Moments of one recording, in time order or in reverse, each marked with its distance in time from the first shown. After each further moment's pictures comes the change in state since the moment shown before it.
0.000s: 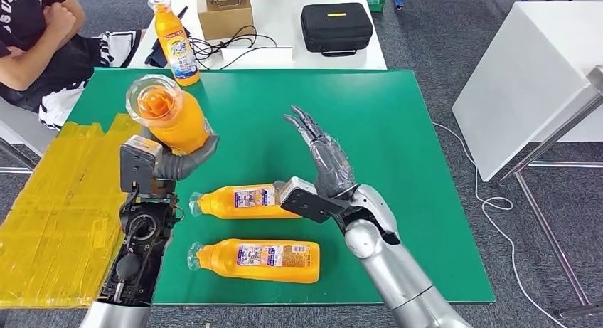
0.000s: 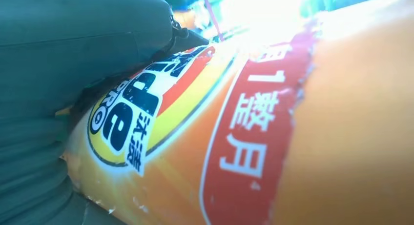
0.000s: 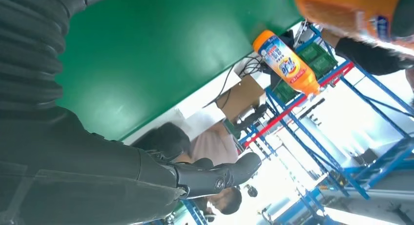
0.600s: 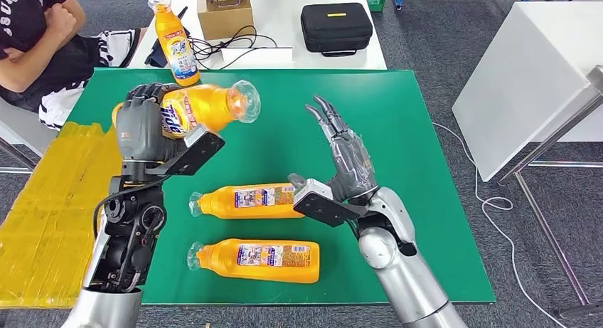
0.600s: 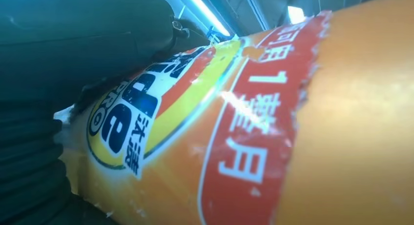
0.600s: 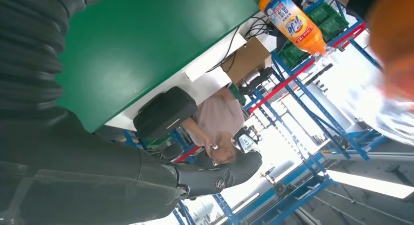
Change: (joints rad) left arm -0.073 0.035 0.008 -0.028 -0.948 0.128 0.330; right arm 0.082 -0.027 -0.065 -0.204 0.083 -0.002 0.060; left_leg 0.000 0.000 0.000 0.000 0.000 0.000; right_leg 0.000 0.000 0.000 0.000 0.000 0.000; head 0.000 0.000
